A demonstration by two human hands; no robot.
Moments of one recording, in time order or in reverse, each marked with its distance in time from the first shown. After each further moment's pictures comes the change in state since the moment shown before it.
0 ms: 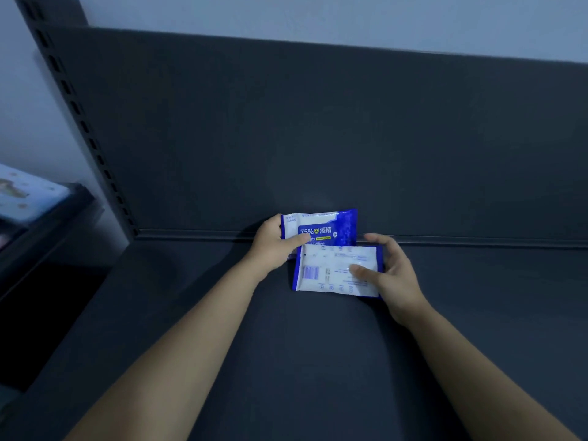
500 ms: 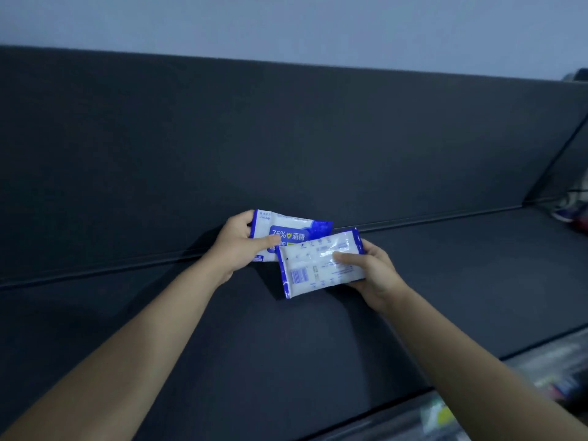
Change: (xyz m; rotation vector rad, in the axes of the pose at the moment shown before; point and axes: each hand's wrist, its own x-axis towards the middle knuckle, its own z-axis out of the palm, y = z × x) left_hand -0.011 0.055 0.088 -0.023 -0.285 0.057; right_hand -0.020 -0.027 -0.106 0.184 0.162 0.169
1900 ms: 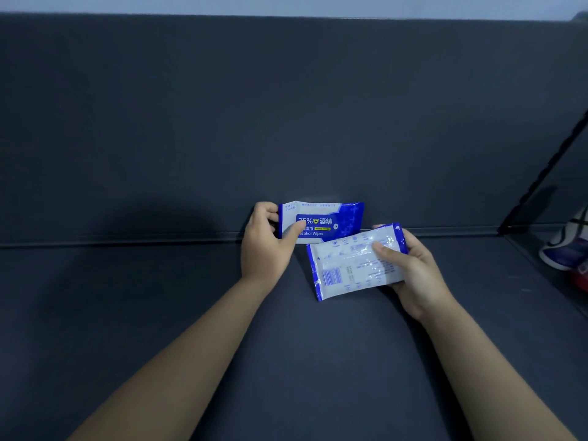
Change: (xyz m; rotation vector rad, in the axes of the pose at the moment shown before) left_hand 0.161 -0.025 0.376 0.402 0.702 0.228; right_hand 0.115 -0.091 -0.369 0.050 -0.153 -0.060
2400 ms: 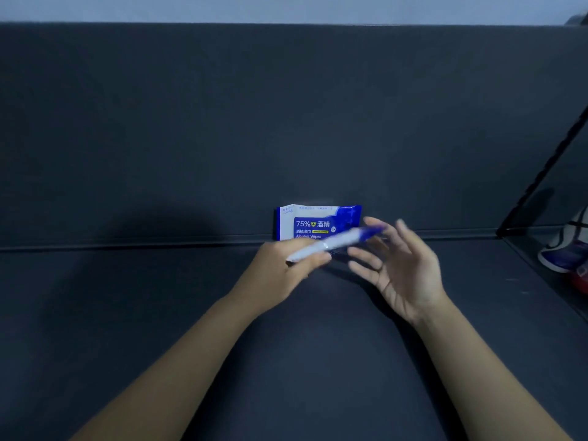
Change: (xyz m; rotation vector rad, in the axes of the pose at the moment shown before) left_hand -0.028 0.037 -0.033 -0.037 -0.576 0.174; right_hand -0.001 -0.008 0.010 0.300 -0.160 0.070
